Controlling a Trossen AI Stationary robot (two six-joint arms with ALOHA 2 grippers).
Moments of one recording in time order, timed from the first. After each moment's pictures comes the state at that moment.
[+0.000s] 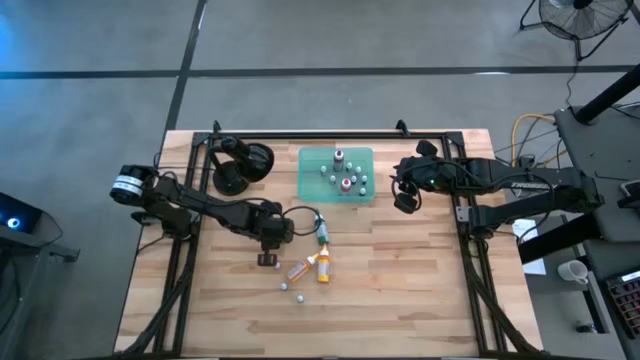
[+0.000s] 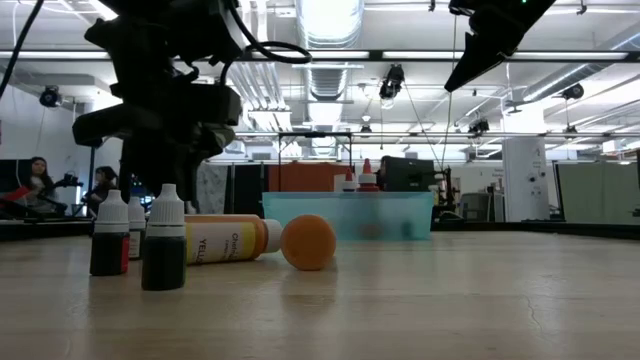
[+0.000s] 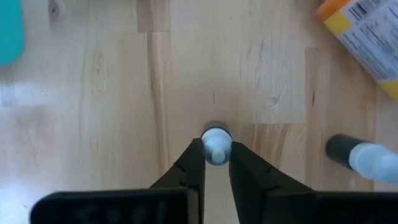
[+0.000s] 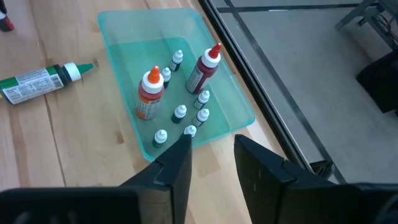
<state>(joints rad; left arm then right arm) -0.15 1.52 0.87 -0.57 -0.12 -0.10 -0.09 1.02 0.96 -0.72 0.45 0.05</state>
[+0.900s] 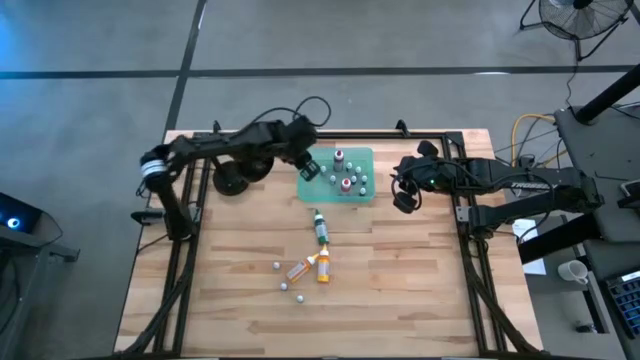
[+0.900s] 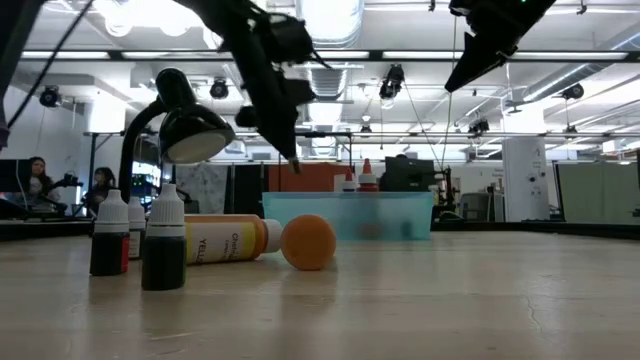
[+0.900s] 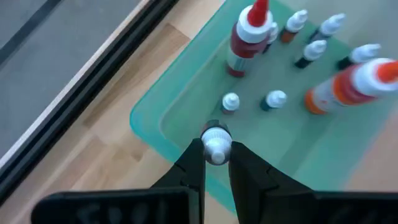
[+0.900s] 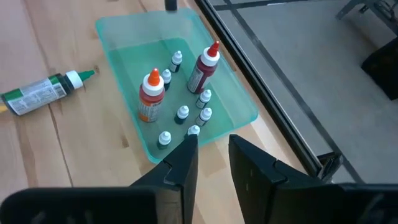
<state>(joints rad) 0.41 1.73 1.46 -0.73 -0.15 -0.19 -0.09 1.02 0.96 -0.73 0.45 0.12</state>
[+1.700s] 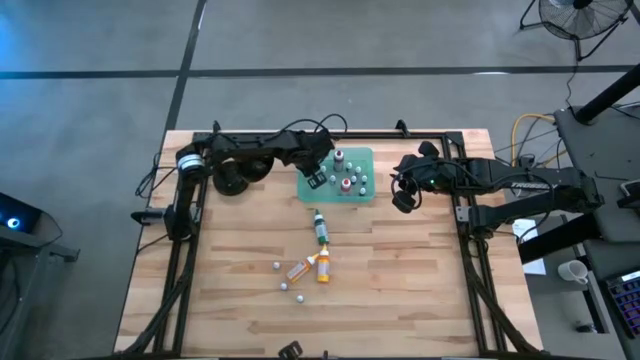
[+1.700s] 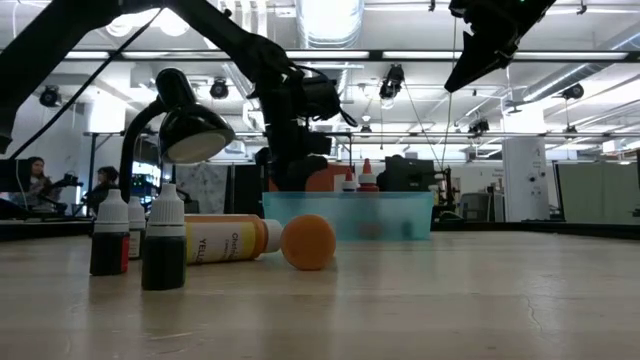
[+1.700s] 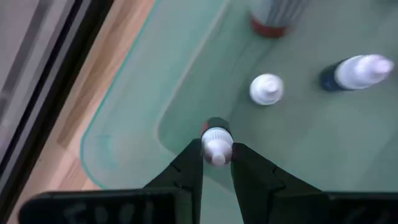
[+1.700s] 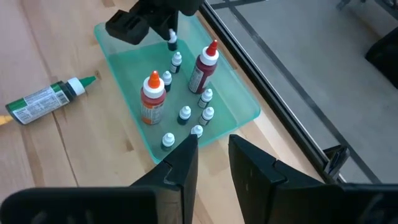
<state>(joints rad) 0.43 2.00 1.55 -0.72 -0.23 -0.05 -0.09 1.02 0.96 -0.73 0.45 0.18</state>
